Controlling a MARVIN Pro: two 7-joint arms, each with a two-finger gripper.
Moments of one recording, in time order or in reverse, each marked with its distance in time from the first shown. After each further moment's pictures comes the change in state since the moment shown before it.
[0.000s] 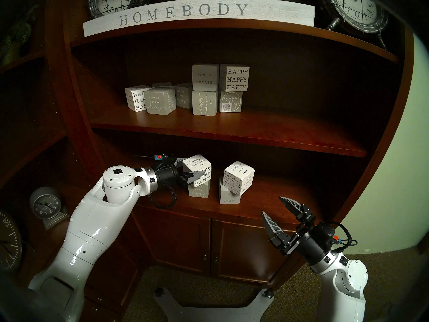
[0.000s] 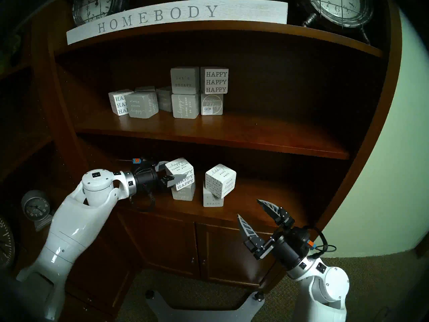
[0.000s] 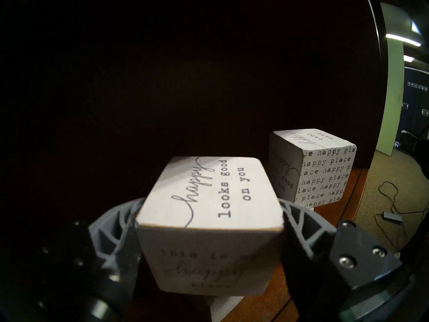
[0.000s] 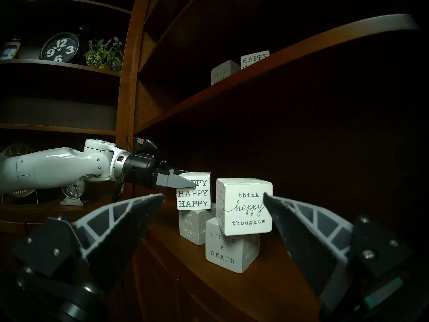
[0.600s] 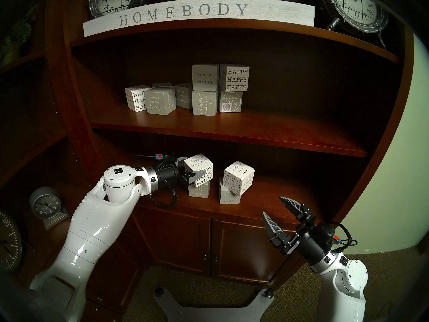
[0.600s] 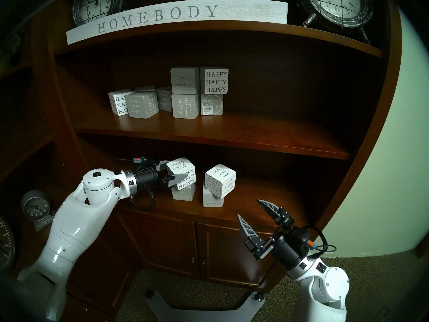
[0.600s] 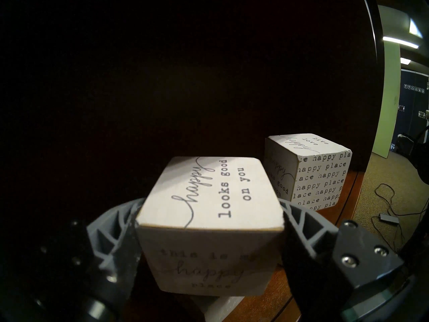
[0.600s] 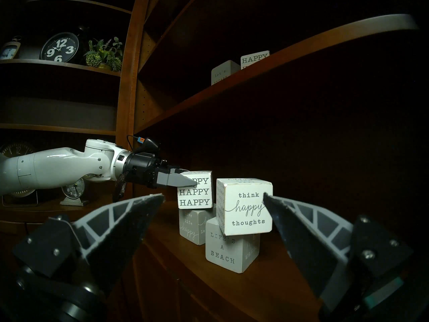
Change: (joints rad) left arm -0.002 -0.011 -0.004 0.004 -0.002 -0.006 -0.016; right arm 0.000 0.000 0.000 0.000 0.000 0.000 0.000
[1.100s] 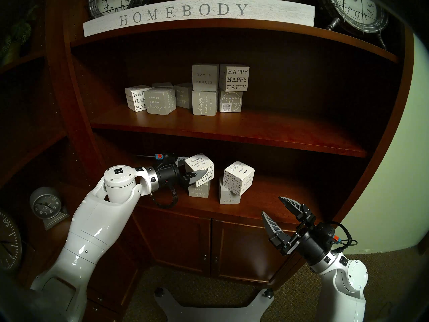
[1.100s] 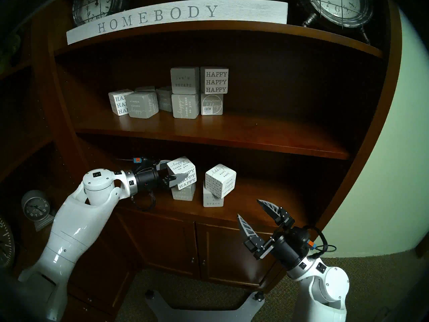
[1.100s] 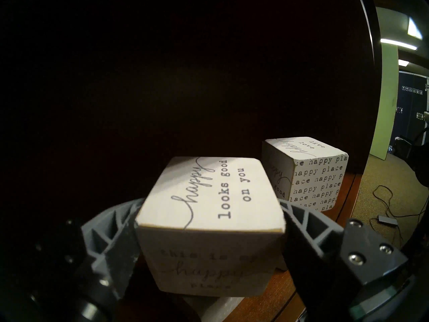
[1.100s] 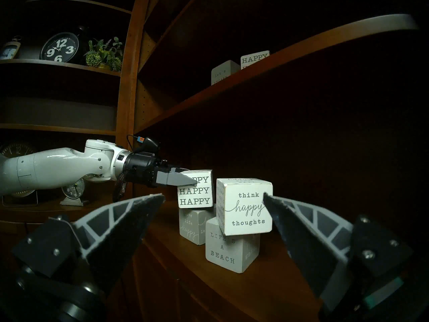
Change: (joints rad) left arm 0.001 -0.009 -0.005 0.001 0.000 -0.007 -0.011; right arm 0.000 0.000 0.000 0.000 0.000 0.000 0.000
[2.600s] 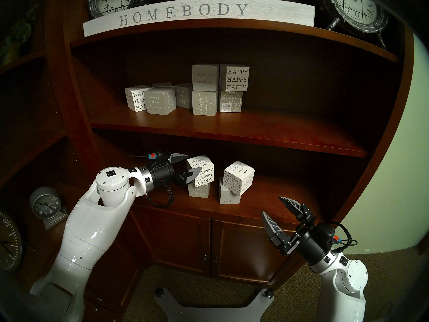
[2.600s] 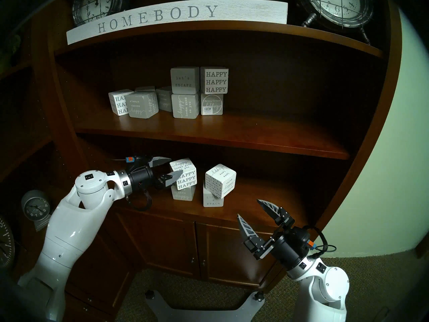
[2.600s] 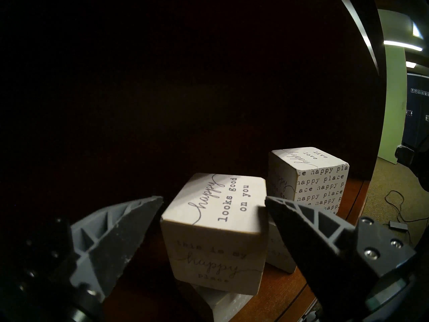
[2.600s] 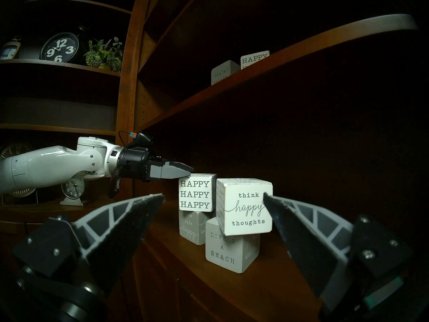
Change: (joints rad) left arm 0.075 0.012 -0.068 -0.090 -0.006 -0.009 0.048; right arm 0.000 0.000 0.000 0.000 0.000 0.000 0.000
